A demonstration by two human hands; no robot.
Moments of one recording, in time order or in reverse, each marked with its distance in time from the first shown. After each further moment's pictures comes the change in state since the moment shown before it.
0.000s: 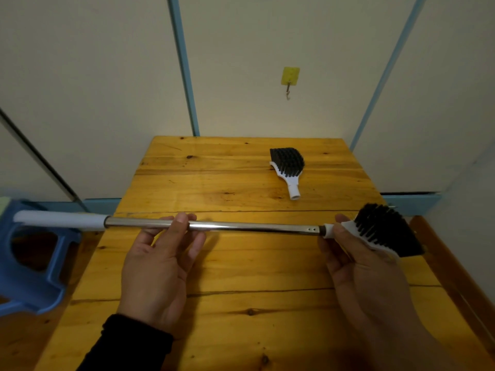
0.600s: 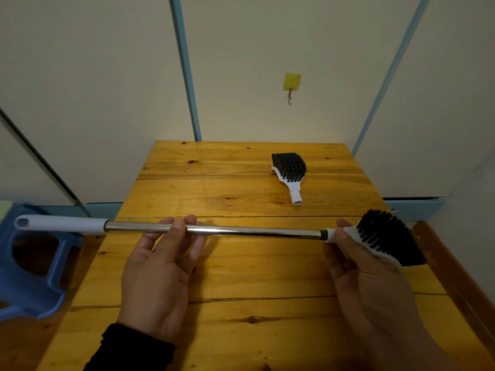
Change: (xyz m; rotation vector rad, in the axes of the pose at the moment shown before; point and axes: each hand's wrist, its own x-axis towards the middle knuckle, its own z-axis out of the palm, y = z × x) left_hand -0.002 0.002 0.004 -0.053 0.011 -0.005; right_hand 0.004 0.001 -0.002 0.043 -0.011 0.023
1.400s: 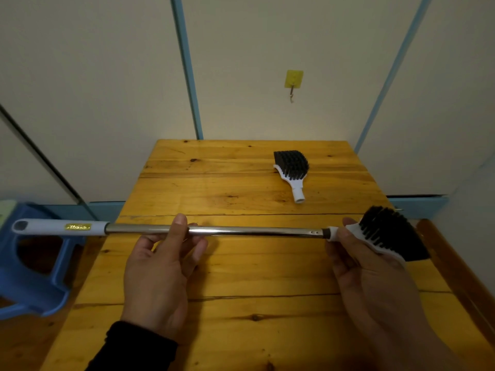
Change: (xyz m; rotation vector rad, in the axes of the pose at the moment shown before) left_hand -0.002 0.000 0.000 0.110 0.075 0.039; right_hand 0.005 0.002 -0.005 -0.037 -0.004 -0.010
